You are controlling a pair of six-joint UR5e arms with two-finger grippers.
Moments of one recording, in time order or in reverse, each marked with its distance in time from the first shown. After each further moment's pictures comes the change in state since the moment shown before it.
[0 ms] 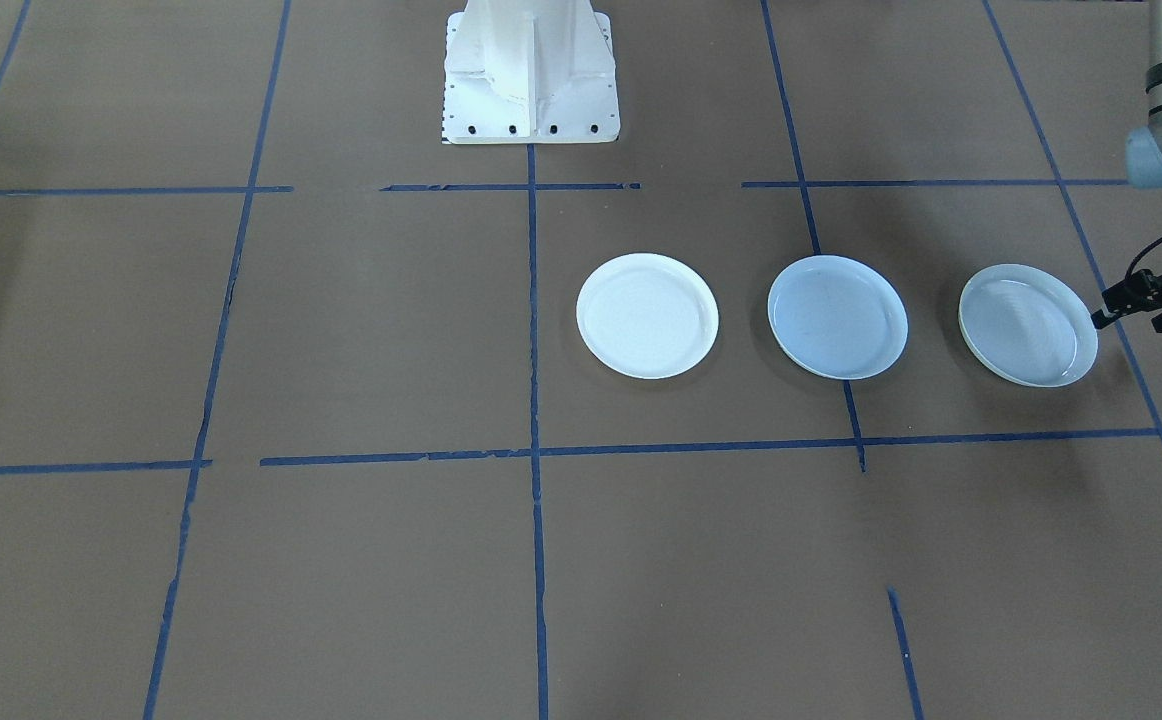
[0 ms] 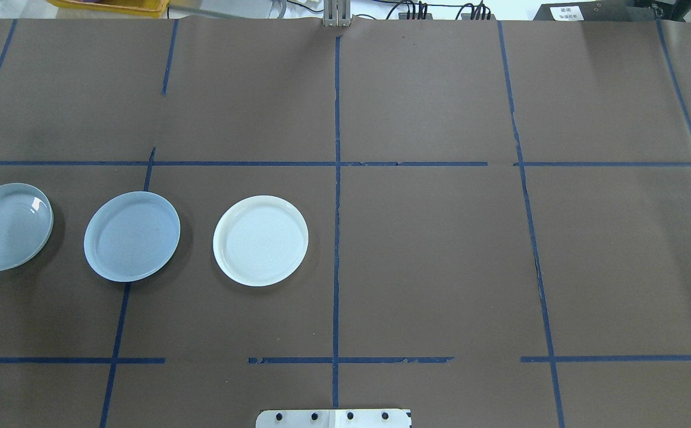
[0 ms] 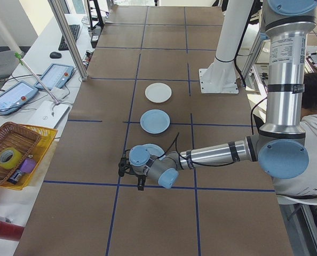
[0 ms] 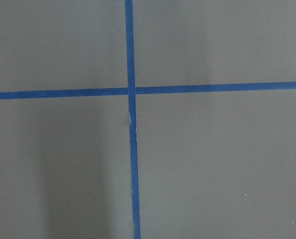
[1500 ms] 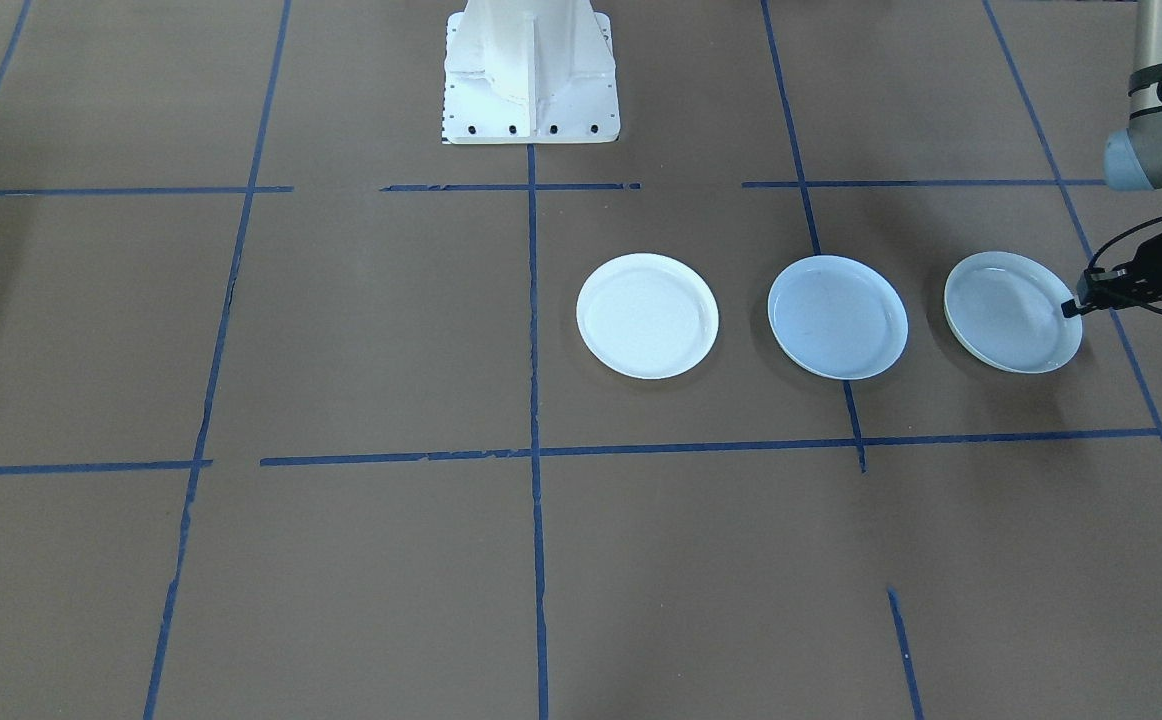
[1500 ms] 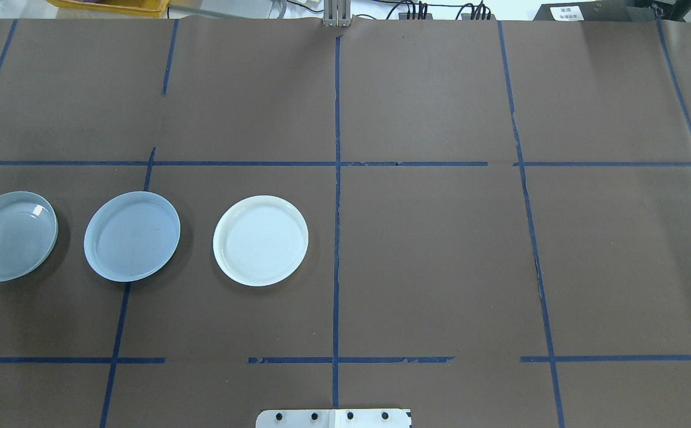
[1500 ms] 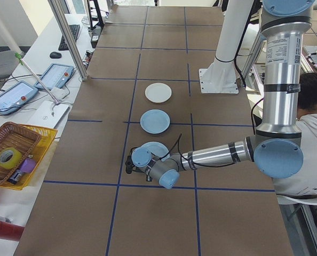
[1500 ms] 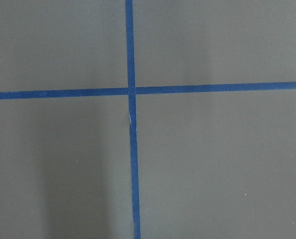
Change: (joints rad) left arm 0.042 0.000 0.018 -0.014 -0.166 -0.030; right arm 0.000 0.000 0.000 0.000 0.000 0.000
